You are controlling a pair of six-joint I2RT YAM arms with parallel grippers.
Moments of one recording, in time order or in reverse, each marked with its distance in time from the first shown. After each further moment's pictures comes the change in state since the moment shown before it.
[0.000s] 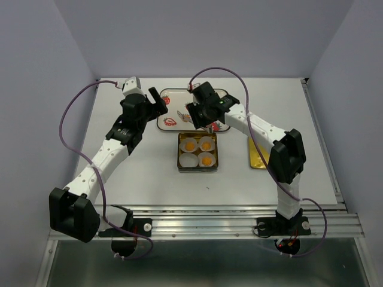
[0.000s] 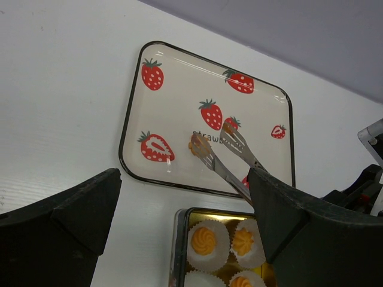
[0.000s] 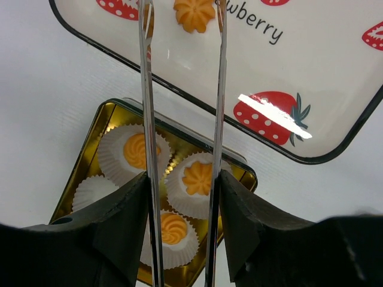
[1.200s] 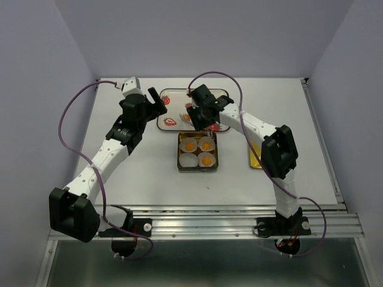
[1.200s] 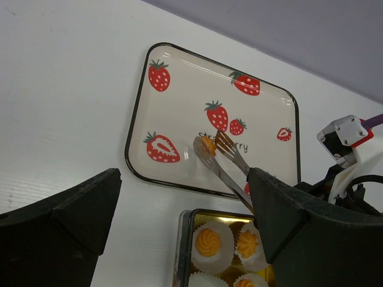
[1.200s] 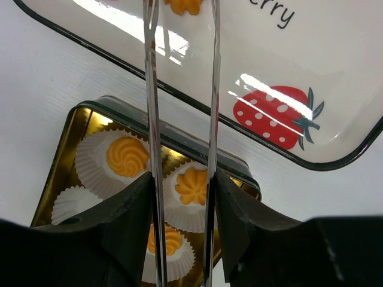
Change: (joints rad) left arm 0.000 0.000 0.000 -0.007 -0.024 0.005; right arm -0.019 0.106 0.043 -0.026 -0.010 0.002
